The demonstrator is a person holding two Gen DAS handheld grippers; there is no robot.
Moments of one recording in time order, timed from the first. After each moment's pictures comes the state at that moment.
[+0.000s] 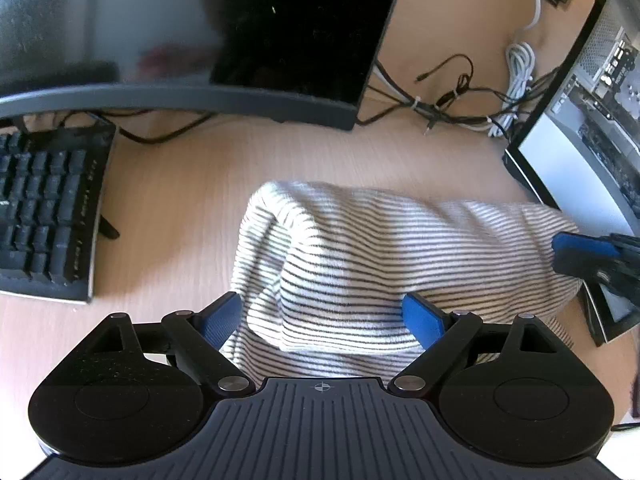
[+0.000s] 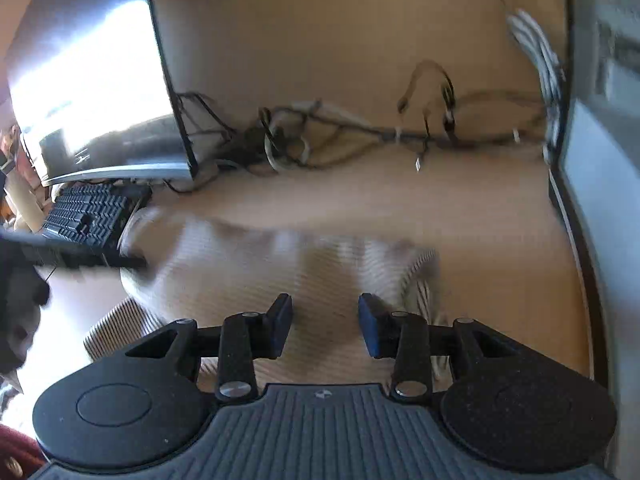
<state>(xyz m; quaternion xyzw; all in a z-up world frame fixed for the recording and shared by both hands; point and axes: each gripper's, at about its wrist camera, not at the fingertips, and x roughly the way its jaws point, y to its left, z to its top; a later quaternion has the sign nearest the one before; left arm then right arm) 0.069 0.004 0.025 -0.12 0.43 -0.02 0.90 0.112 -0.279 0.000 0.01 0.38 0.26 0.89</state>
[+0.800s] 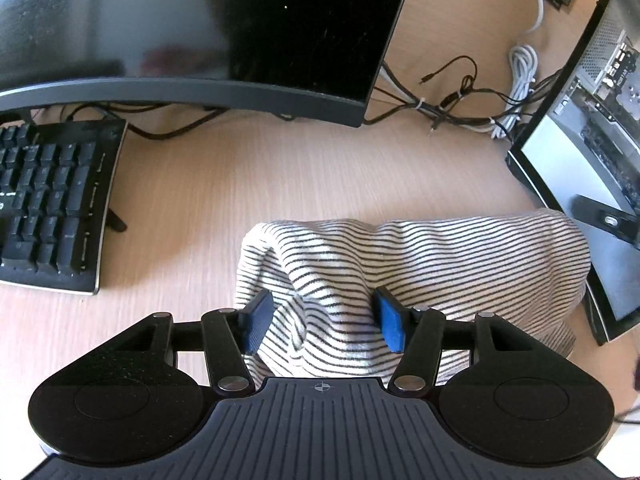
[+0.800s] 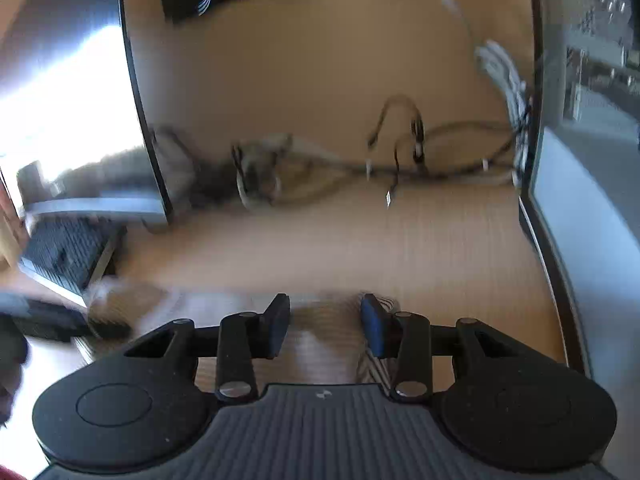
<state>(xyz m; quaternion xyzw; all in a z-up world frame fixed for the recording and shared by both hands) 0.053 0.004 0.014 -0.13 0.43 -0.02 0.89 0.106 -0.275 0.002 0.00 0.35 0.21 0.92</state>
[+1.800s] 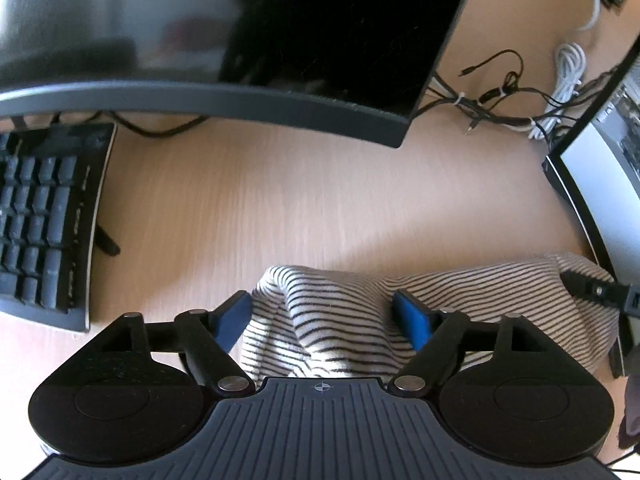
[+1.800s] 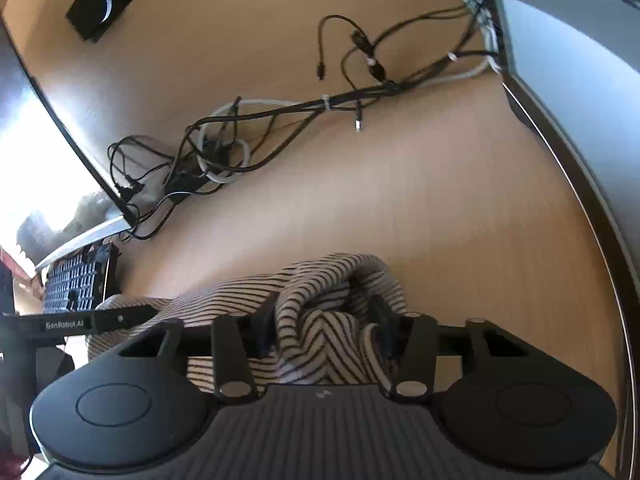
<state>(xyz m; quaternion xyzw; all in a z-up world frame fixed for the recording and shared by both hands) 0.109 0.014 0.000 -0.14 0.47 0.01 0.87 0.151 -0.304 -0.020 0.15 0.43 0.20 0.87</state>
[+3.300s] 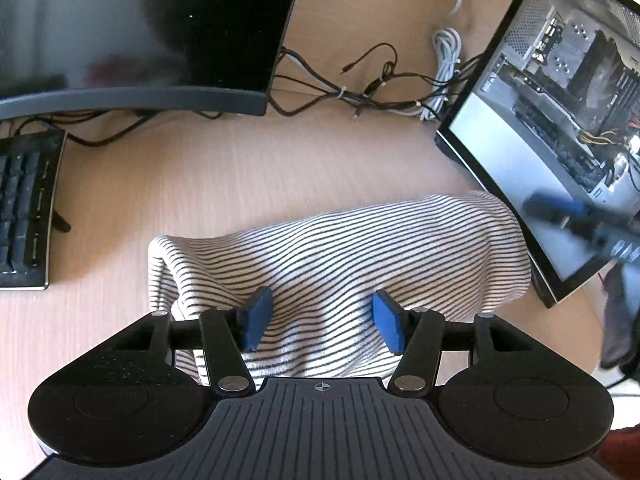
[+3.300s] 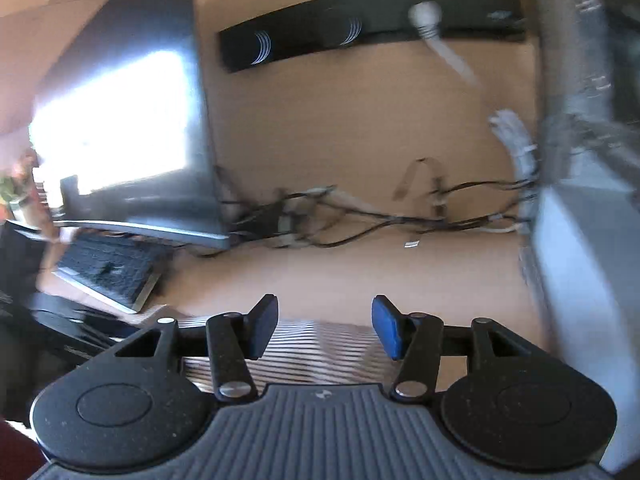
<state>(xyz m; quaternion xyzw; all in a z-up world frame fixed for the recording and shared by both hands) 0.058 -0.014 0.012 -0.11 0.42 -0.12 0.89 0.064 -0.283 0.052 0.01 0.28 0.27 0.92</state>
